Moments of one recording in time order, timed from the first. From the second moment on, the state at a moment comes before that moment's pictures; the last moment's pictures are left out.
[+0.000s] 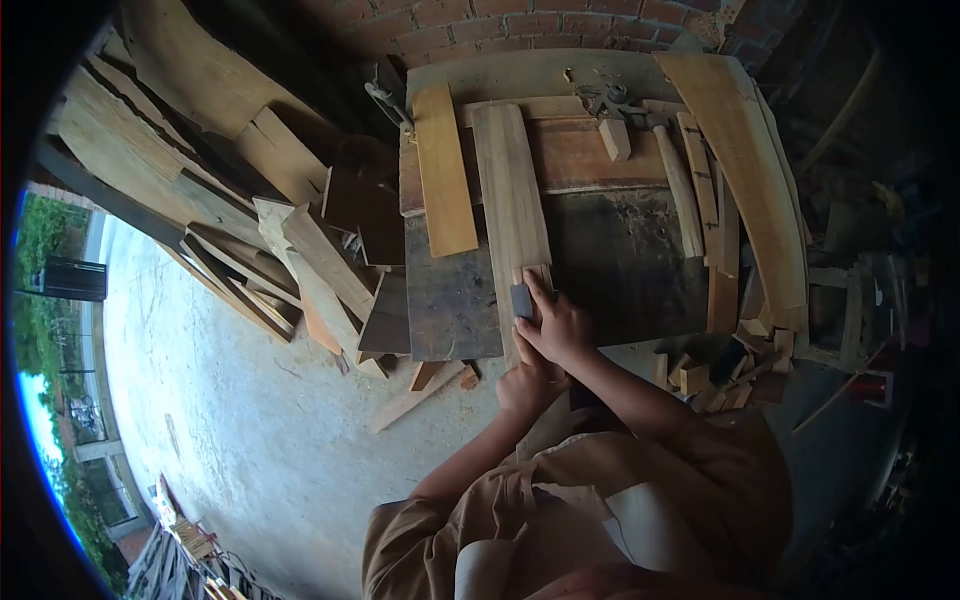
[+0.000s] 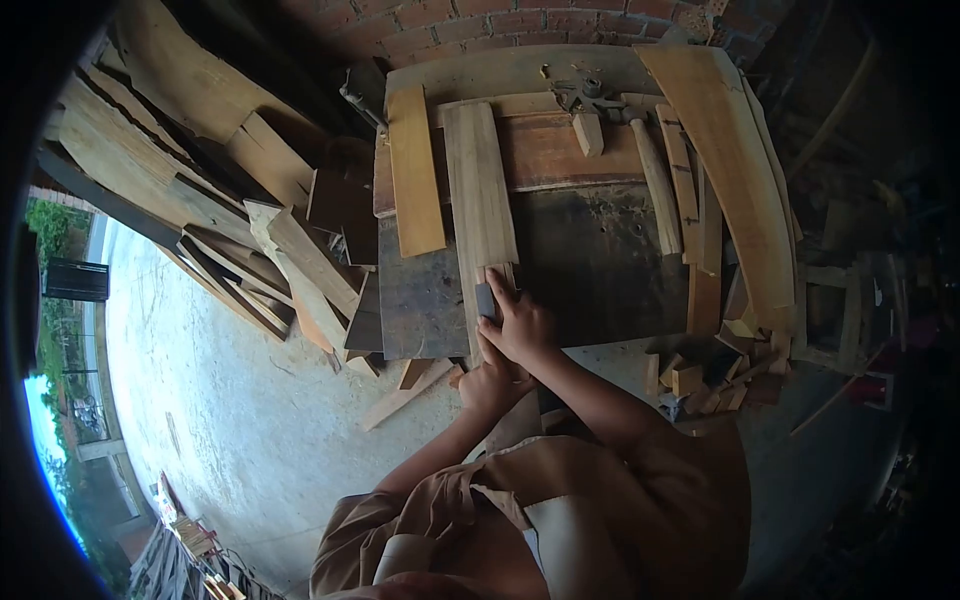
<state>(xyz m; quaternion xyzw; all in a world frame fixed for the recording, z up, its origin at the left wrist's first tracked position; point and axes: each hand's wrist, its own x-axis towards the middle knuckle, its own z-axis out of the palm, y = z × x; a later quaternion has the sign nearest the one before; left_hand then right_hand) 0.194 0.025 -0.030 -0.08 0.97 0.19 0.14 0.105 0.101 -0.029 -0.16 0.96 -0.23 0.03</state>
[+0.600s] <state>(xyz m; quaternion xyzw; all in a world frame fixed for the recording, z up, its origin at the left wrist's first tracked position) -0.022 -0.049 0.005 -0.16 0.96 0.18 0.11 -0.112 0.009 -0.013 -0.16 0.96 -0.23 0.06</state>
